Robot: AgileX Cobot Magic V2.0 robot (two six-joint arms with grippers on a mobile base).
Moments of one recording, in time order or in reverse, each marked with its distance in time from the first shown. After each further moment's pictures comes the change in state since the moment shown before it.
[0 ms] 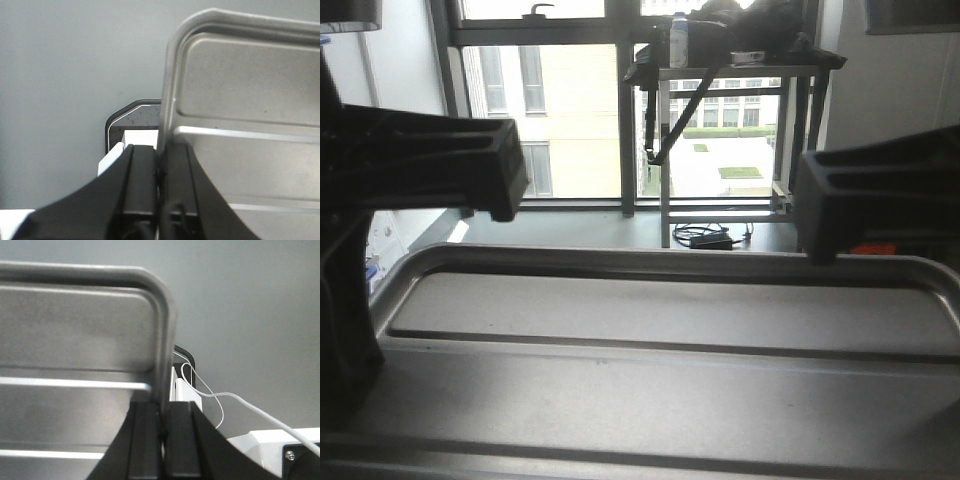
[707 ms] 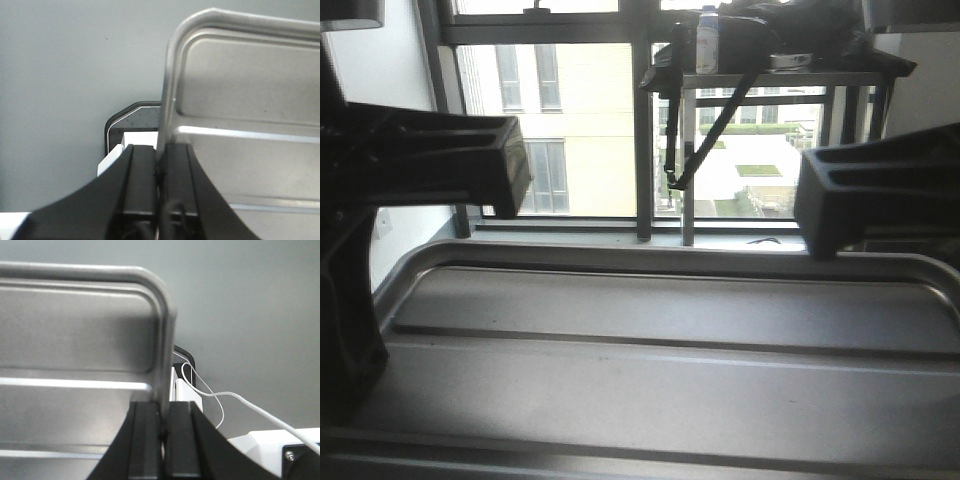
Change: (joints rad) left arm 0.000 0.000 0.000 0.006 -0.004 0.000; right arm 0.000 0.000 -0.001 0.000 0.000 0.000
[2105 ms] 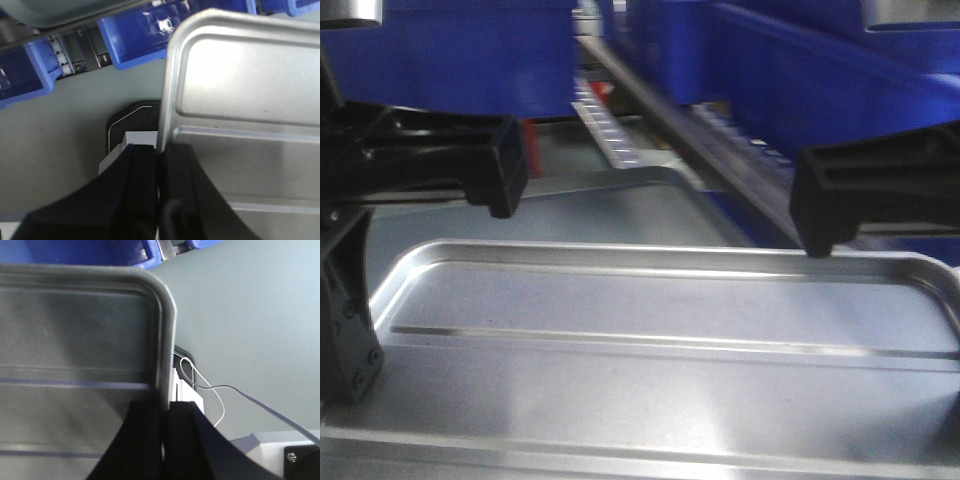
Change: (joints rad) left arm 0.000 0.000 -0.002 0.000 0.009 0.000; right arm 0.000 -0.002 0.000 0.000 -0.003 0.000
